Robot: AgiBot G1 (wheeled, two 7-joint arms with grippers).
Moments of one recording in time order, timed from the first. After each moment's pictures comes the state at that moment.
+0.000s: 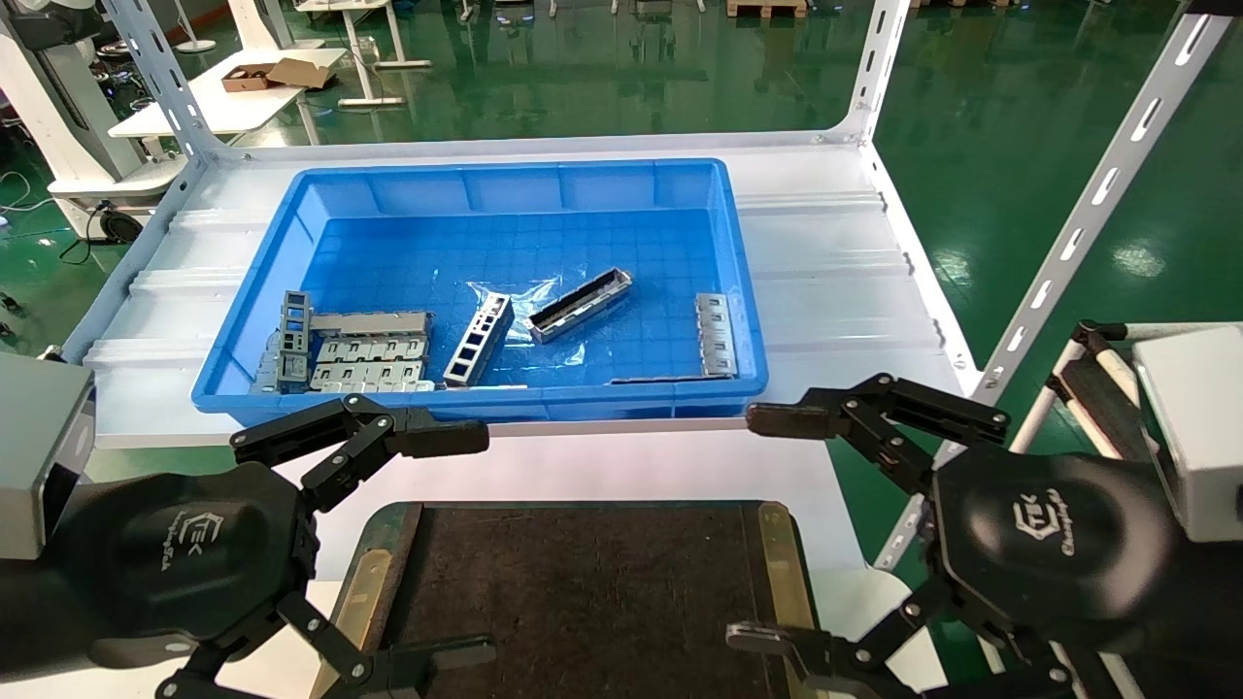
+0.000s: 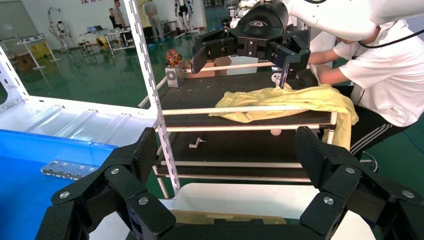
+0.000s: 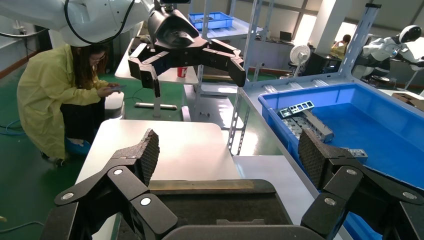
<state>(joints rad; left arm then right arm) -1.08 0.61 0.28 -1.28 0.73 1.50 -0.19 1.09 -0.59 -0.34 1.28 -0.69 -1.47 0.15</state>
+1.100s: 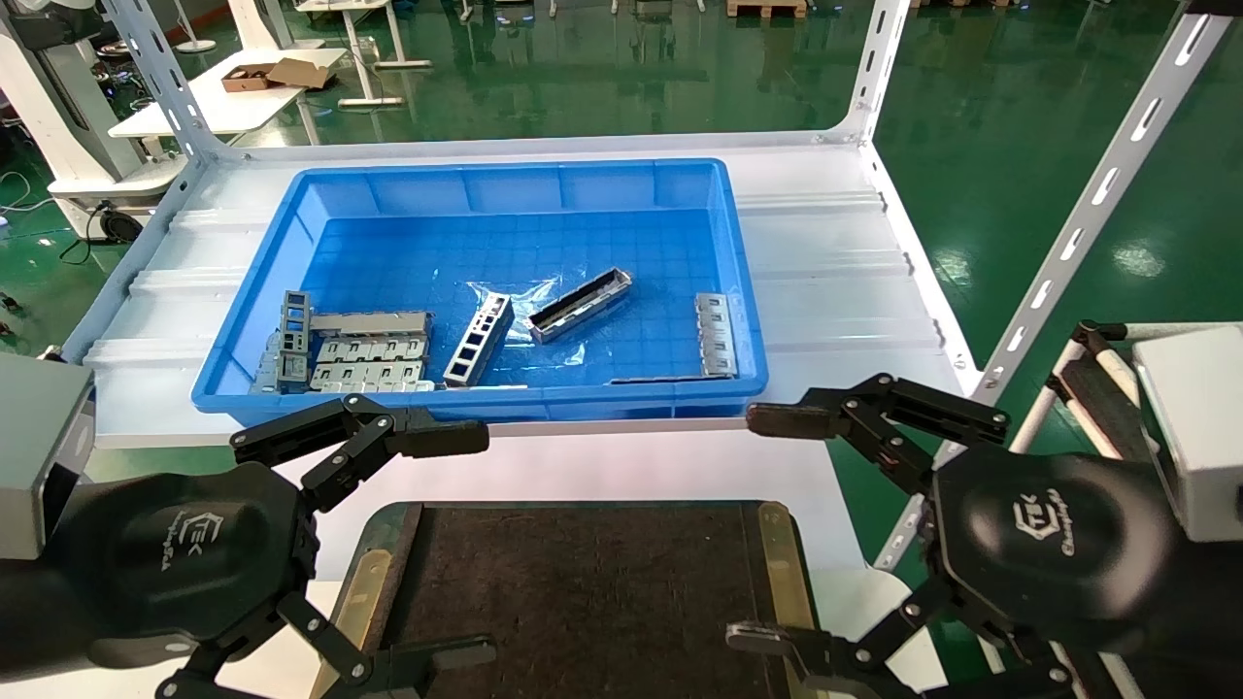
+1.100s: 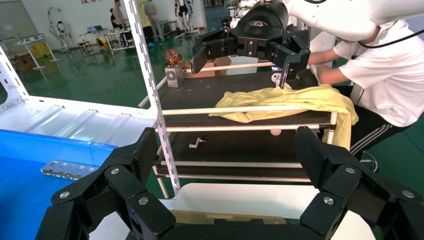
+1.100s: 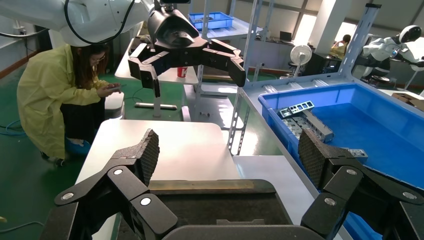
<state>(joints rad) -1.08 0.61 0.28 -1.28 0.73 1.50 -0.19 1.09 -0.59 -0.34 1.28 -0.69 -1.47 0.15</state>
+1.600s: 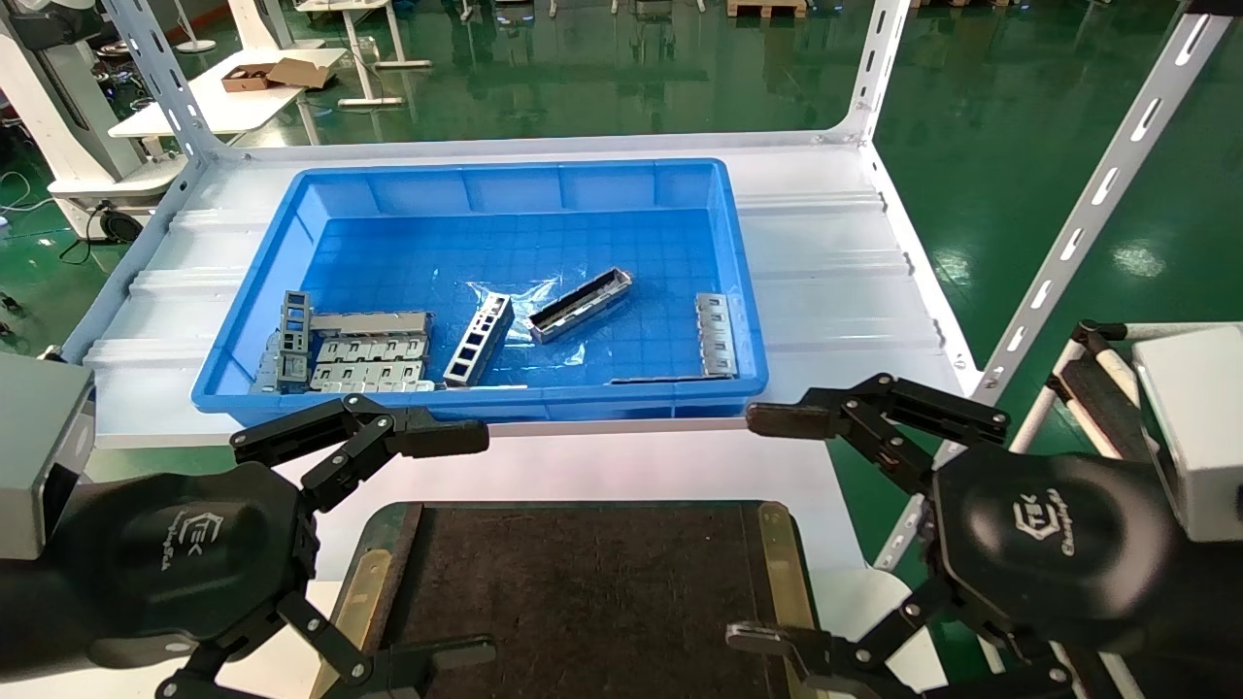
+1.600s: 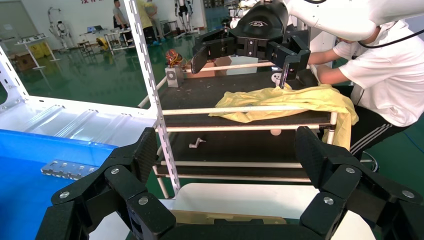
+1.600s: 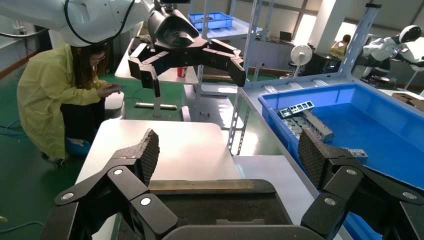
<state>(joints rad) -1.08 0.61 0.28 -1.28 0.73 1.49 -0.19 1.09 -0.59 -0.34 1.28 -0.69 -1.47 0.15</state>
